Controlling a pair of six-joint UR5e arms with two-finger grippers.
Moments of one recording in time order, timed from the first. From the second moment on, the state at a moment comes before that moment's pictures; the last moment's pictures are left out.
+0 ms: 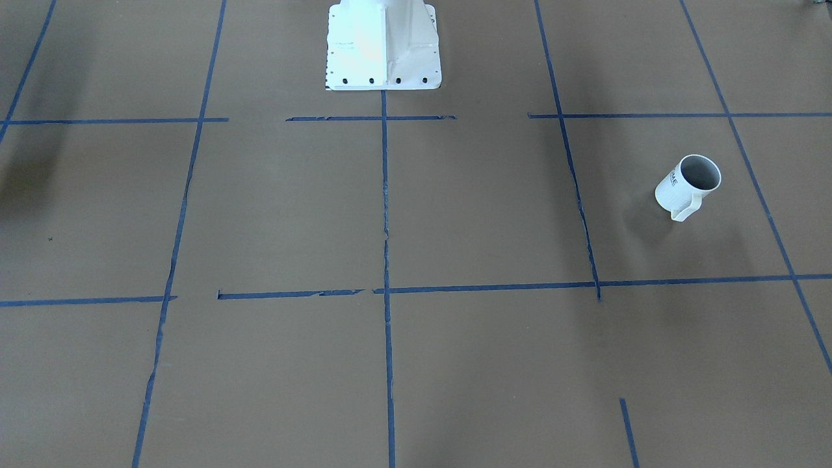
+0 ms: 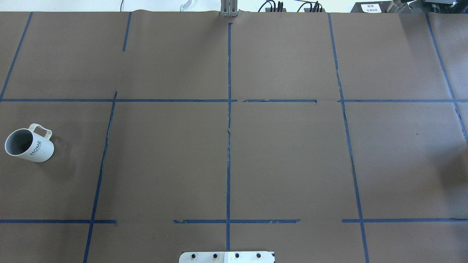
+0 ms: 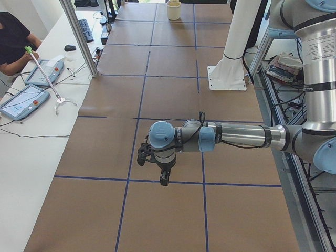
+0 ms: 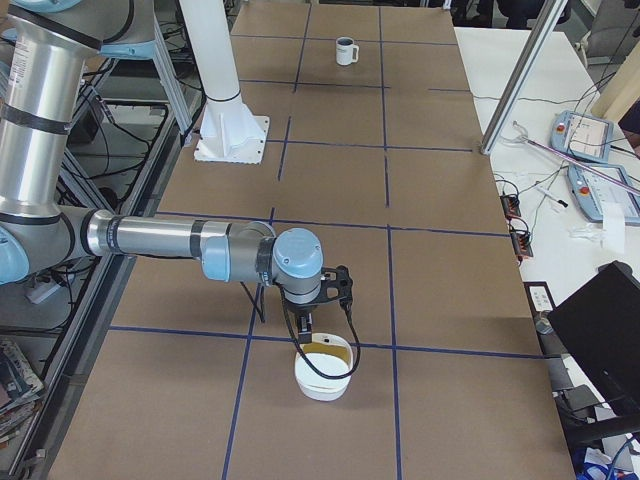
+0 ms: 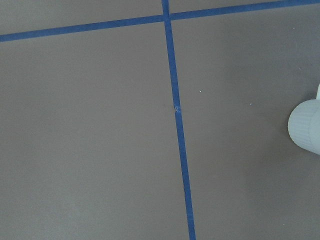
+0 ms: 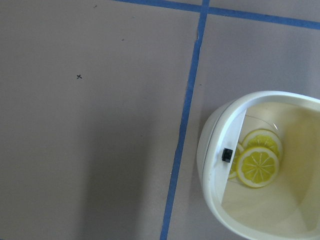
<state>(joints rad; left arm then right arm) -1.57 -1.37 -1.82 -1.47 -2.37 0.16 1.57 -1.89 1.88 -1.56 2.38 -0.17</state>
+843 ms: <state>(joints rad) -1.56 -1.37 -1.82 -1.47 -2.37 0.16 1.57 -1.89 1.88 -1.56 2.38 -0.17</state>
